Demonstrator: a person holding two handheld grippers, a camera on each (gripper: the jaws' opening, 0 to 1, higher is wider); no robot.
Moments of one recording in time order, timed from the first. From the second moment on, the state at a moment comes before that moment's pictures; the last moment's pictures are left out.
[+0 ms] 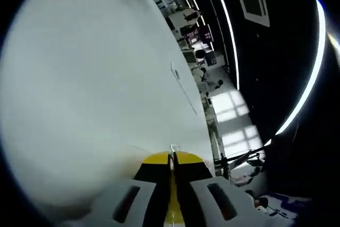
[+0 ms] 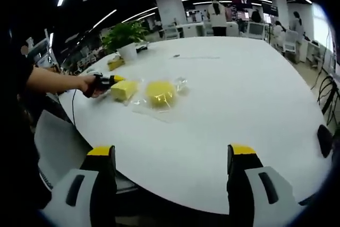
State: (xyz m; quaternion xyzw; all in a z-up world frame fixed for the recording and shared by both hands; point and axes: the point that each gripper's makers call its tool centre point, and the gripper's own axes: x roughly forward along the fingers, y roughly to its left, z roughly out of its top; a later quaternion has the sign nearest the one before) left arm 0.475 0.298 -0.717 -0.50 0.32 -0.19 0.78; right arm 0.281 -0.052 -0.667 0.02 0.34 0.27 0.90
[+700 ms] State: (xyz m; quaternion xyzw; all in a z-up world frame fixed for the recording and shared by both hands) left arm 0.428 0.245 -0.584 -0.27 0.21 -0.42 0.84; right arm 0.282 -0.035 -0.647 0.03 0.30 0.30 0.90
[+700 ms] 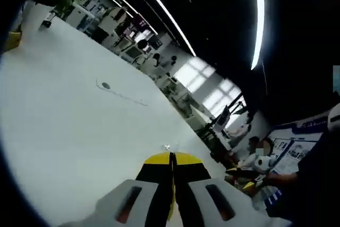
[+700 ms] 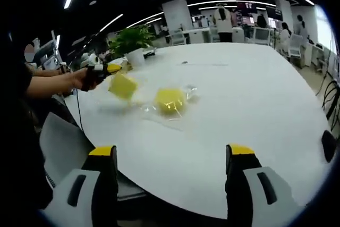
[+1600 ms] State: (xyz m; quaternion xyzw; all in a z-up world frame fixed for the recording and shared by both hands) left arm 0.340 0.181 -0.390 -0.17 0.08 -0.62 0.76; right arm 0.301 0.091 -0.506 0.03 0.13 0.55 0.83
